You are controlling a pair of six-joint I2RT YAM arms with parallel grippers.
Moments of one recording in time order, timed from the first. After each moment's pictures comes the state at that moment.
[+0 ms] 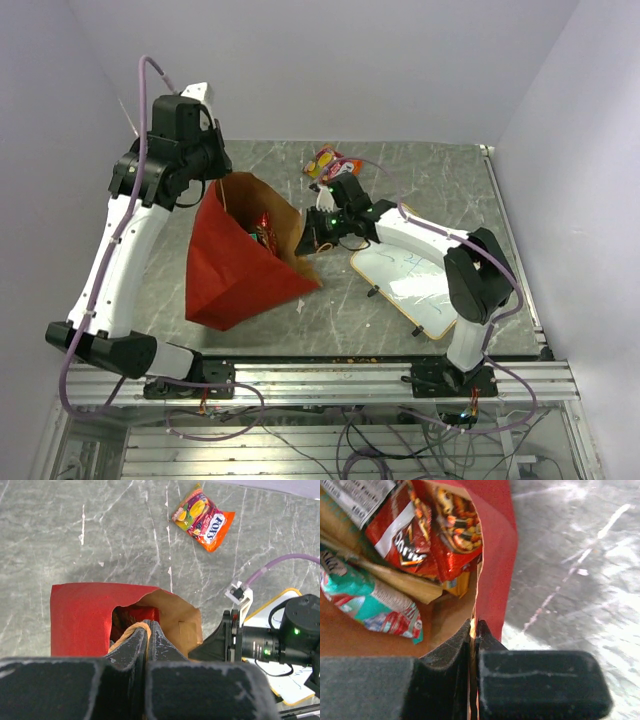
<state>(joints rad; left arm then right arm) -0.31 1.37 1.78 -0.95 -0.07 -0.37 0.66 1.84 1.32 -0.31 -0.57 0.56</state>
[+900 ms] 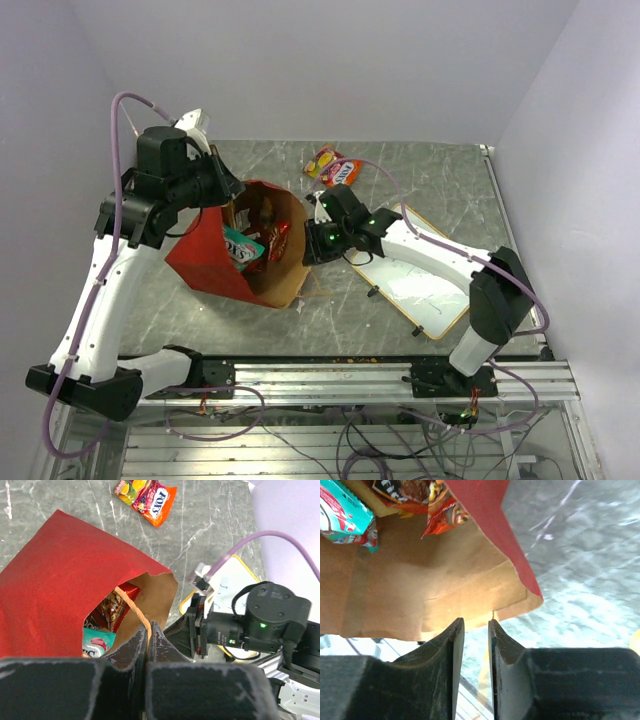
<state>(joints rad) -0.31 1.17 1.55 -0.85 0.17 -0.47 0.80 1.70 1.28 -0.45 -0.28 0.45</state>
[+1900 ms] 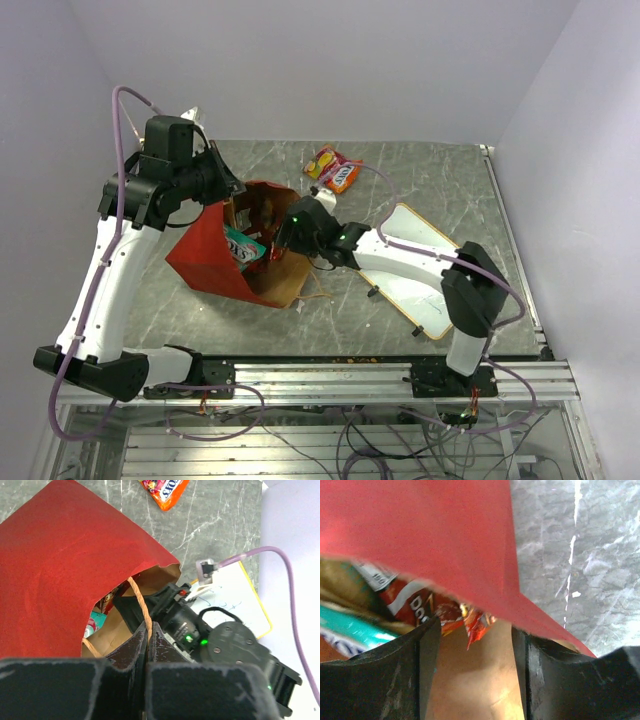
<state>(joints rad) -0.31 1.28 1.68 -1.01 0.13 -0.63 0.94 1.78 1.32 -0.20 0.24 0.99</state>
